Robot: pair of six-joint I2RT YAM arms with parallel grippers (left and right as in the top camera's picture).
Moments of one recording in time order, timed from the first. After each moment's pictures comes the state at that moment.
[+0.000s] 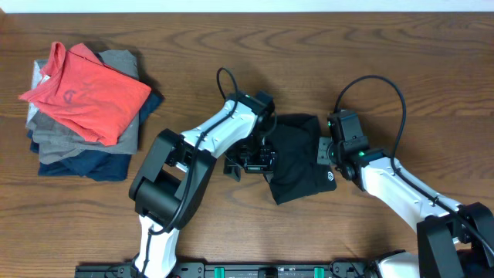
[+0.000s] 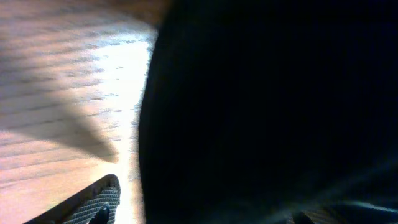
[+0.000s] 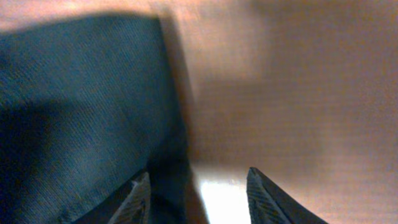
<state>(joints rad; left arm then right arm) -0.59 2.08 1.41 -1.16 0.36 -0.42 0.32 1.52 0.69 -0.21 0.08 0.39</state>
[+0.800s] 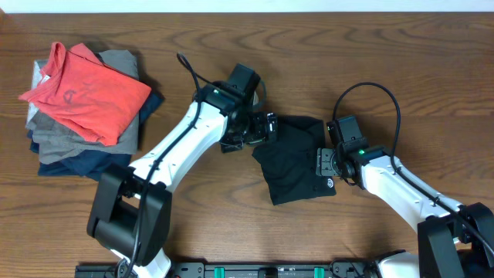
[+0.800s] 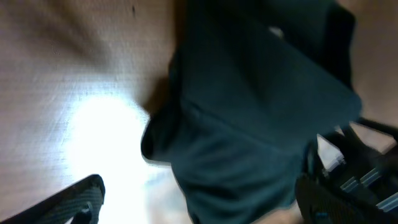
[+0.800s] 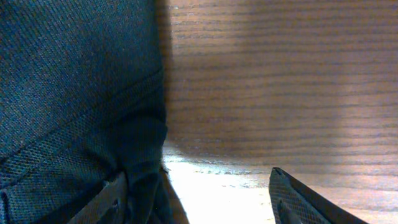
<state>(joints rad) -0.51 1.81 1.34 -0.85 0.36 -0.64 0.32 1.52 0.71 -0.45 0.09 0.35</state>
